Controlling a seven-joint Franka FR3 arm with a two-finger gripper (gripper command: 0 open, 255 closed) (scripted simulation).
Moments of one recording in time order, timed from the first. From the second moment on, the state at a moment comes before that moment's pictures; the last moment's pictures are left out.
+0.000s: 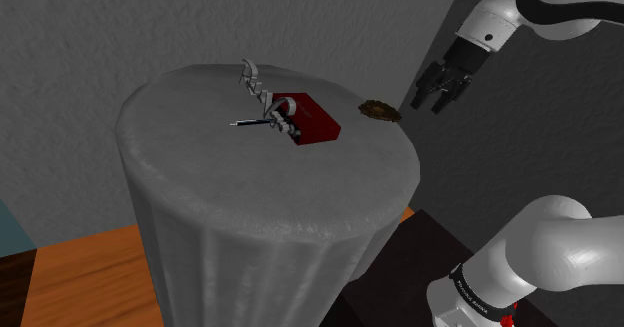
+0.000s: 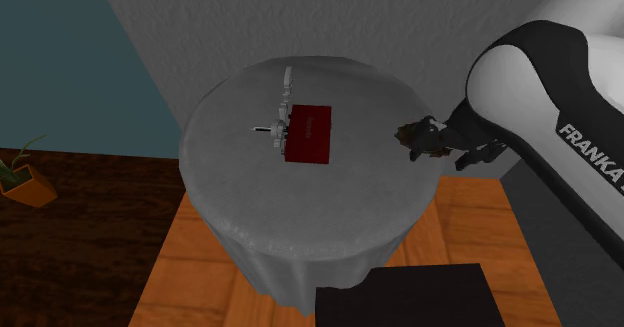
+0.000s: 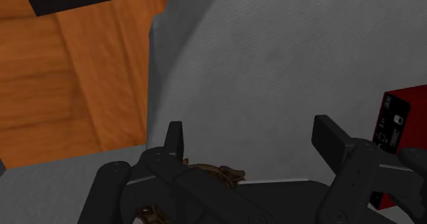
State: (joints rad) arm 0.01 -0.78 -0.05 -2.40 0.12 1.70 0.13
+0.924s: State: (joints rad) arm 0.07 -0.41 0.17 -2.11 0.14 1.78 0.36
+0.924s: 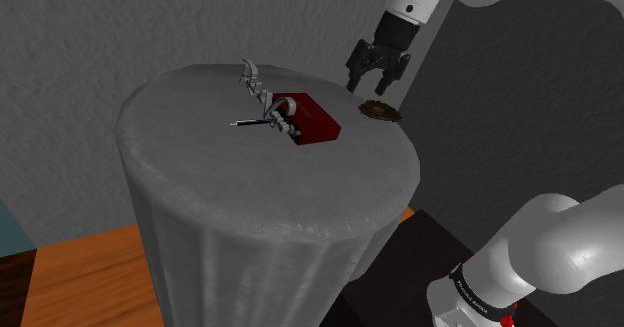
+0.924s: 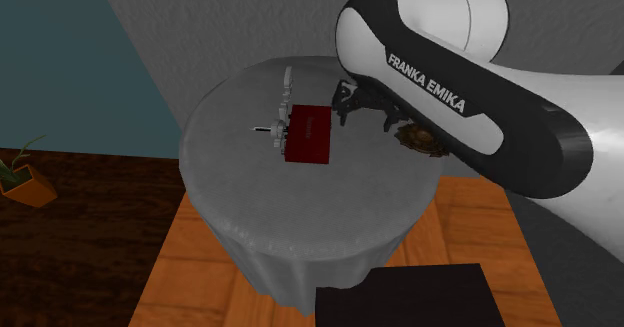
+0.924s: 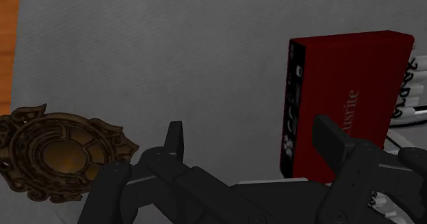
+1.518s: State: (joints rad) arm 0.11 -0.07 0.31 -1.76 0.03 1.75 0.54
